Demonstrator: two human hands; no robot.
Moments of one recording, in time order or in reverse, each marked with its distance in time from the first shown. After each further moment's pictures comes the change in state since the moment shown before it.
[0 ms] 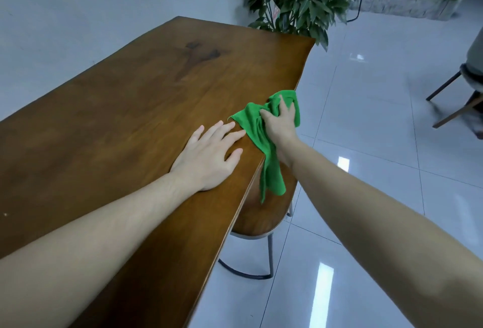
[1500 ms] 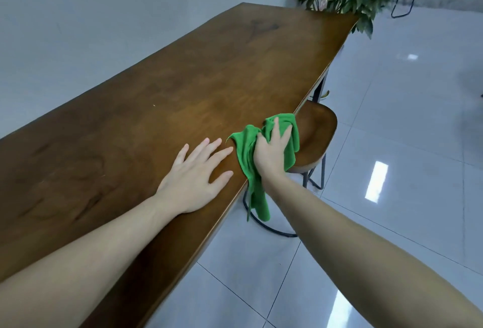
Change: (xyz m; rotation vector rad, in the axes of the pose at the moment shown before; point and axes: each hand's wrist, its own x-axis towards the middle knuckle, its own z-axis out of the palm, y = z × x) left_hand -0.341 0.011 -0.021 0.067 -0.038 -0.183; right_hand -0.337 0.039 0.070 0.109 -0.097 -0.014
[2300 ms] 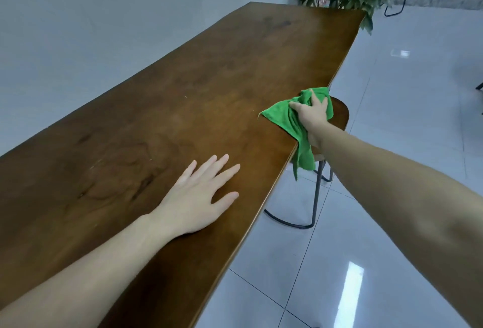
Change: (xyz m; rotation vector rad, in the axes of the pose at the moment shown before) left_hand -0.099 -0.048 -0.016 -0.032 -0.153 0.061; right_hand 0.040 -0.023 -0.010 -0.118 0.049 0.069
